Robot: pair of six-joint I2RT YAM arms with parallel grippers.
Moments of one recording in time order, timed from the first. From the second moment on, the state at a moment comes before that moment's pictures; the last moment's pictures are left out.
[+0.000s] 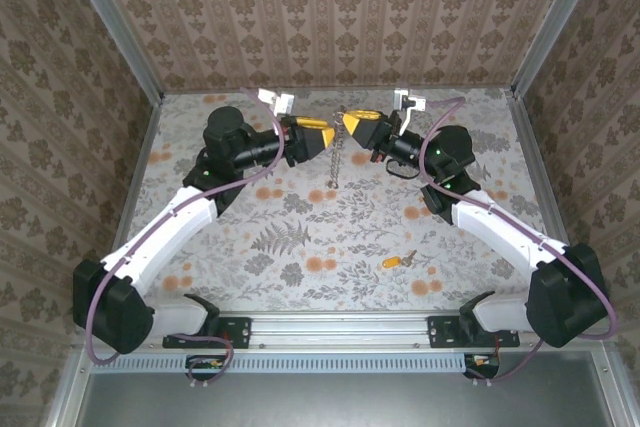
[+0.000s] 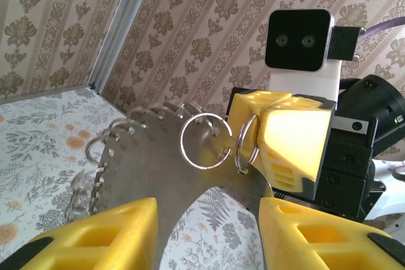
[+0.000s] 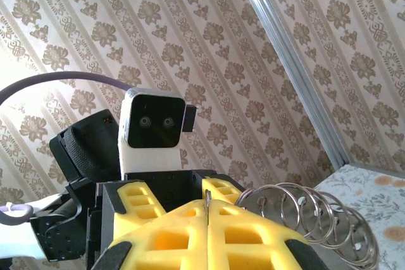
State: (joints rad) left arm -0.56 1.27 1.07 0.24 0.74 -0.55; right arm 0.44 1.31 0.91 0.78 -0.61 0.72
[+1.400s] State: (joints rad) left arm -0.58 1.32 1.05 0.45 0.76 -0.66; right arm 0.46 1.34 0.91 0.81 -0.60 0.75
